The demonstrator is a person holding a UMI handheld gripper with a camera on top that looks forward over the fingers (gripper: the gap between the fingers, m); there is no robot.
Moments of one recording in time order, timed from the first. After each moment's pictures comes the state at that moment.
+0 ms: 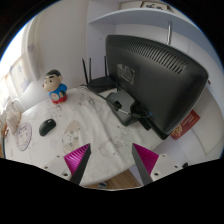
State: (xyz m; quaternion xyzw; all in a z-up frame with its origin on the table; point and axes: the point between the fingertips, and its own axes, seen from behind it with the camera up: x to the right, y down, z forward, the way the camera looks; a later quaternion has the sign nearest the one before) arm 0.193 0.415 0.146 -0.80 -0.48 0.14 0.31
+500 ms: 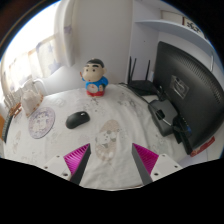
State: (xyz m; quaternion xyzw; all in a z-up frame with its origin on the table) arm 0.115 0.285 0.124 -0.73 -0.60 0.19 0.28
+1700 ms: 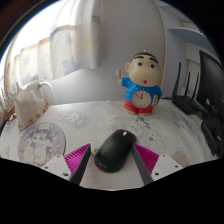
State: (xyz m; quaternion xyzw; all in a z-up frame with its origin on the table) arm -0.119 0.145 -0.011 -0.66 -0.60 0.29 0.34
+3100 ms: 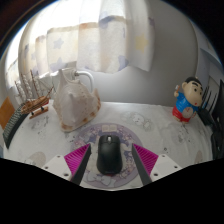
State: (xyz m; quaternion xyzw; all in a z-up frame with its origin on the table) arm -0.101 -0.082 0.030 -0.62 -0.68 0.28 0.28
